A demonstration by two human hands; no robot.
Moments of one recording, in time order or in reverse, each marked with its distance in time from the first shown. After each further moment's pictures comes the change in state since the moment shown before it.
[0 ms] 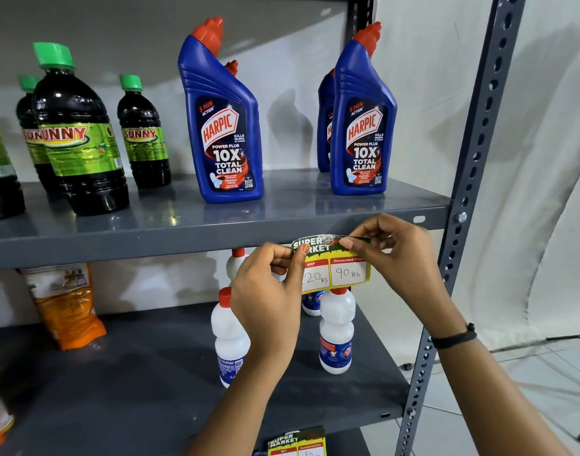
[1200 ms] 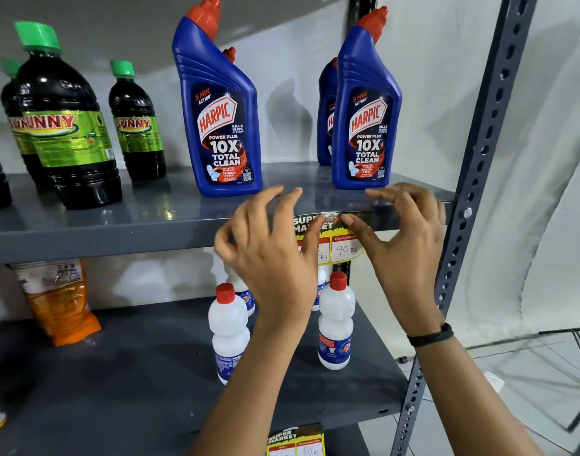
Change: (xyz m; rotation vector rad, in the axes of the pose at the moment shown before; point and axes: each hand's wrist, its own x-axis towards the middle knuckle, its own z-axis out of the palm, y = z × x) left_hand 0.023 0.018 0.015 0.393 0.156 0.276; right_hand 0.000 -0.009 0.017 -0.226 0.432 0.004
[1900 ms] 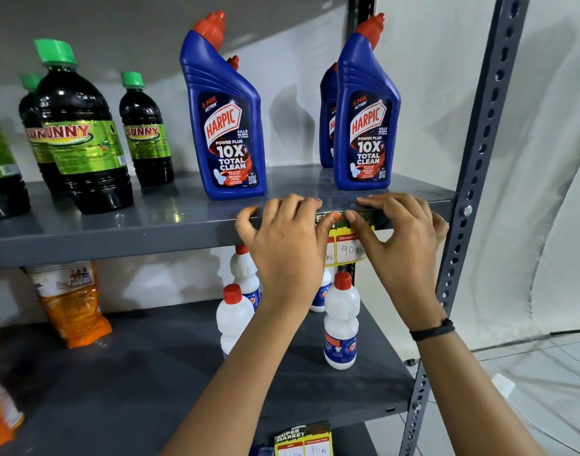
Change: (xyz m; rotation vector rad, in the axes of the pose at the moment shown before) left_hand 0.013 0.000 0.001 0.087 -0.245 0.198; right_hand -0.001 0.002 0.000 -0.097 -0.076 -0.052
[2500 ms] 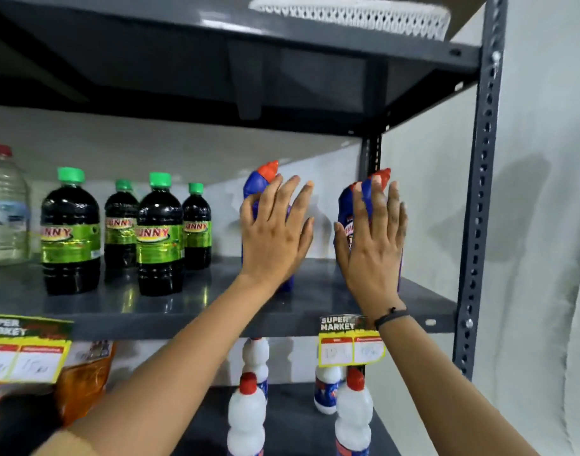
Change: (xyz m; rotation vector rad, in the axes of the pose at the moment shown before) left_hand 0.124 -0.049 -0.043 0.129 0.305 0.276; right_hand 0.101 -0.073 0.027 -0.284 0.306 -0.353
